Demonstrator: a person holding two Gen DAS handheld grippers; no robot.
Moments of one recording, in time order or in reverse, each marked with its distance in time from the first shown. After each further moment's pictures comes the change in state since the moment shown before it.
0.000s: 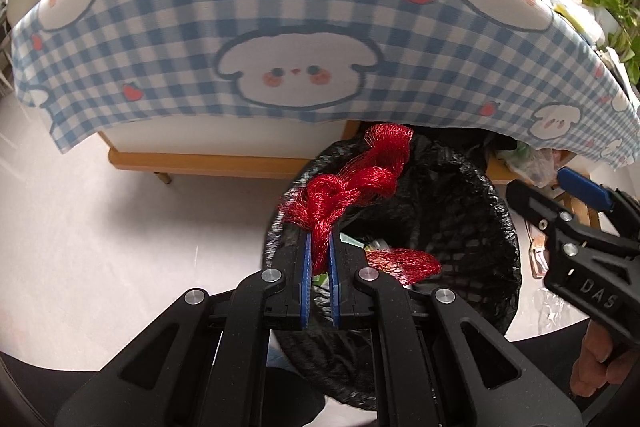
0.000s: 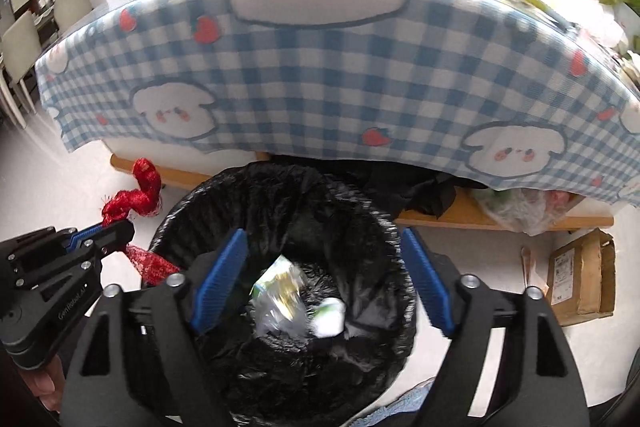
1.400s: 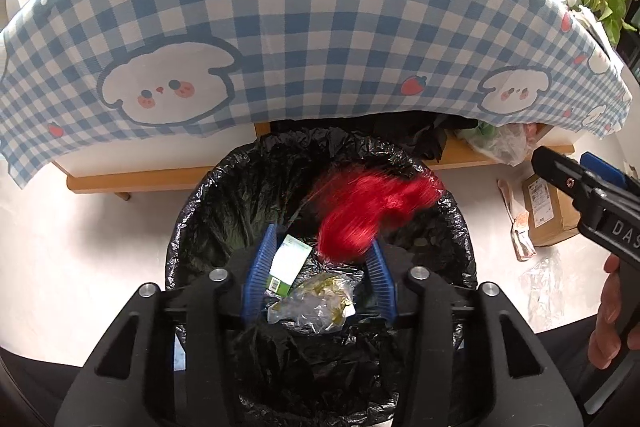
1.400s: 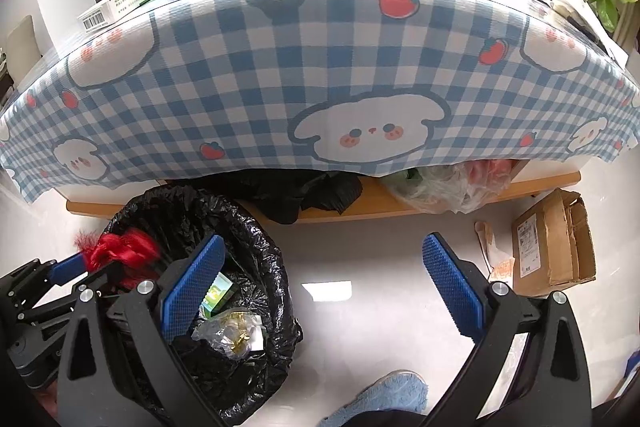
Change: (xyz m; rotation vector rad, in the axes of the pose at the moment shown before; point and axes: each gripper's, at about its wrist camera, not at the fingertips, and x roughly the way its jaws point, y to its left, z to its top) left arm 0.017 -0.079 0.011 0.099 0.037 -0.055; right arm -0.008 -0.109 -0.005 0.158 0.000 -0.099
